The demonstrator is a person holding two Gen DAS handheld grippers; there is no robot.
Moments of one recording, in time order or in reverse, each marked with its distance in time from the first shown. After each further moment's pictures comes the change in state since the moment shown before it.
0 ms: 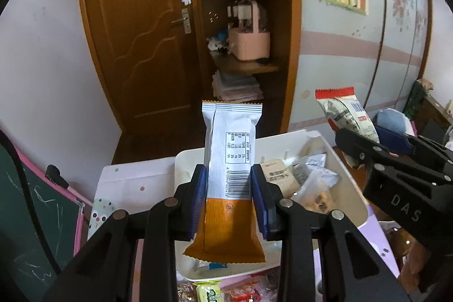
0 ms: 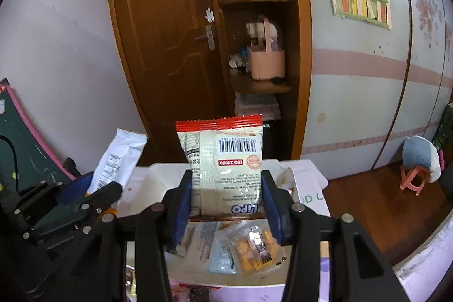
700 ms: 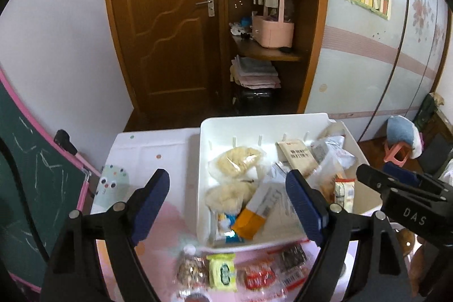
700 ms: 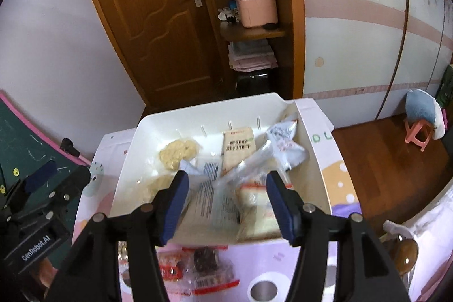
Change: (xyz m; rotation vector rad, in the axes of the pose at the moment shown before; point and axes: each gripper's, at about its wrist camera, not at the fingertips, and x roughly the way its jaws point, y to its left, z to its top) left arm -0.016 0.040 -0.050 -0.111 0.049 0.024; right arm 0.008 -0.008 -0.048 0.108 0.194 0.019
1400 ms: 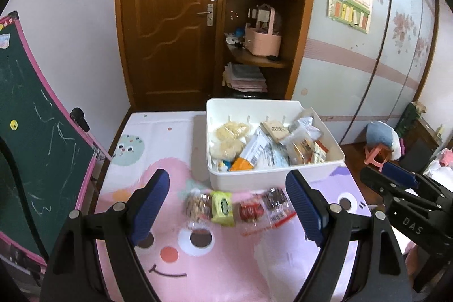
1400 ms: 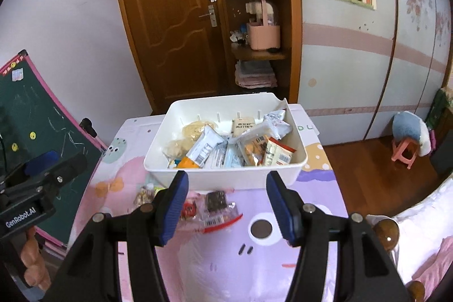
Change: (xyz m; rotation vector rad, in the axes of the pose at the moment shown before) left arm -0.134 0.033 -0.093 -0.037 -0.054 -0.072; right arm -0.123 0.029 -0.100 -0.102 -0.141 -0.046
